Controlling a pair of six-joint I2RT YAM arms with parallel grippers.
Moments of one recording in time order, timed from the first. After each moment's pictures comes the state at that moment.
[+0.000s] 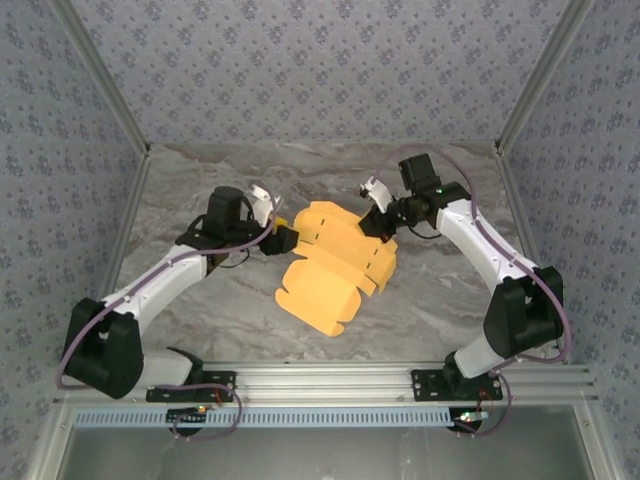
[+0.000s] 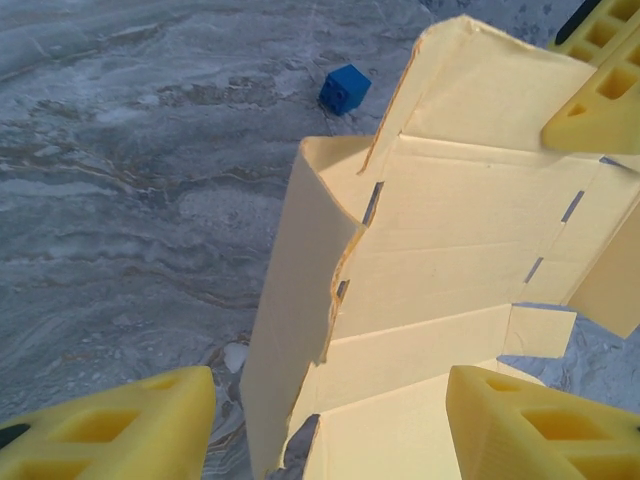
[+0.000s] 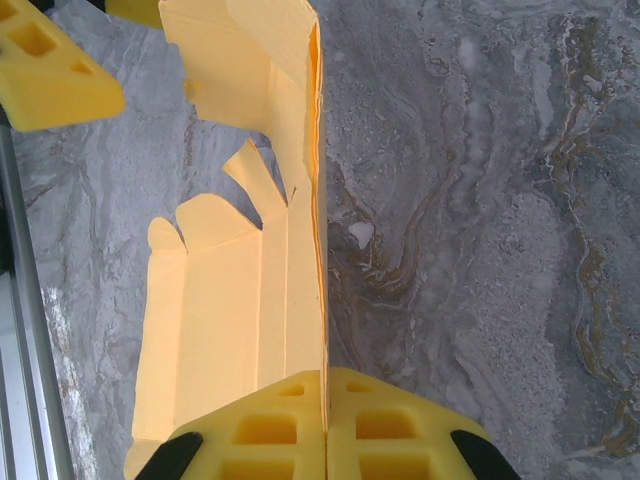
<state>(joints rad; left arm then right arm) -0.44 1.33 0.87 -0.15 0.56 -0.05 0.34 1.53 1.29 -0.77 -0.66 -0.46</state>
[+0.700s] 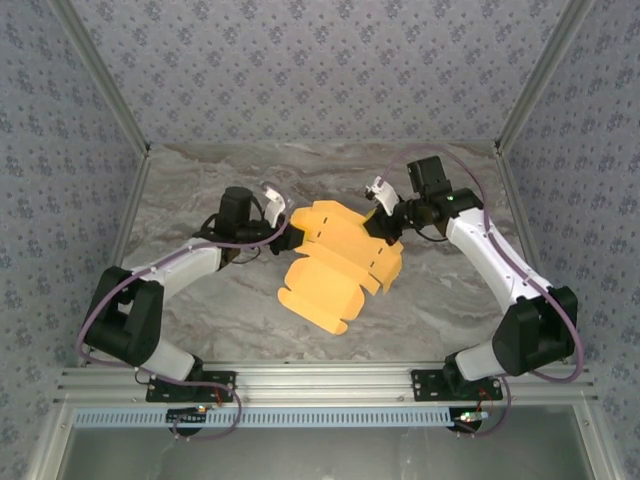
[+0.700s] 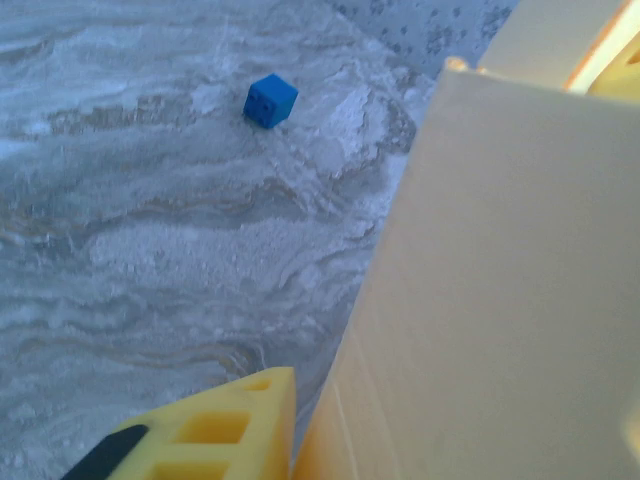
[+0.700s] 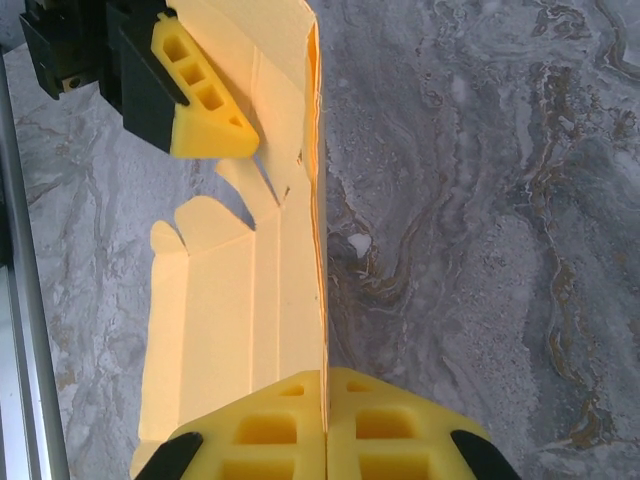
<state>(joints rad) -0.42 1.50 0.85 0.11 0.77 -0.04 0.32 1.42 1.25 -0.76 -0.66 -0.49</state>
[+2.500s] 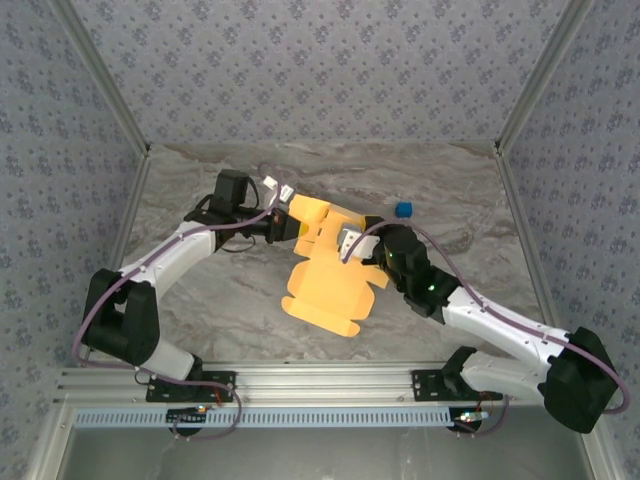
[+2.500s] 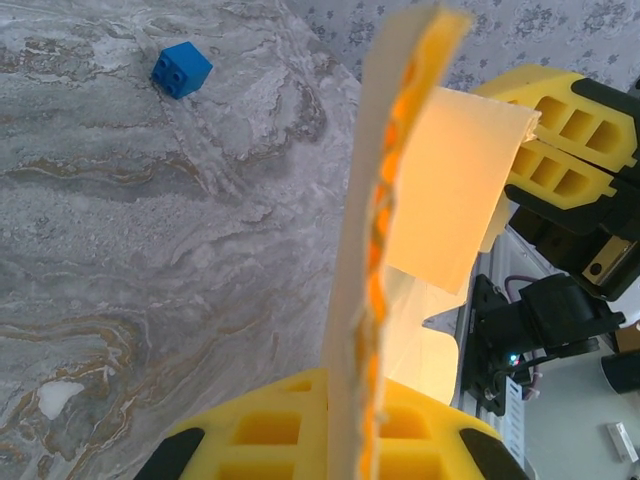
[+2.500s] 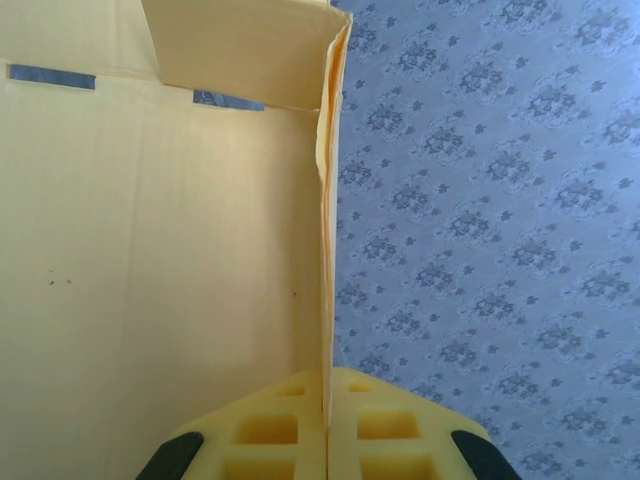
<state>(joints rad) -0.39 1.50 1.05 -0.25 0.95 -0.13 0.78 1.07 0.66 0.15 0.38 -1.02</state>
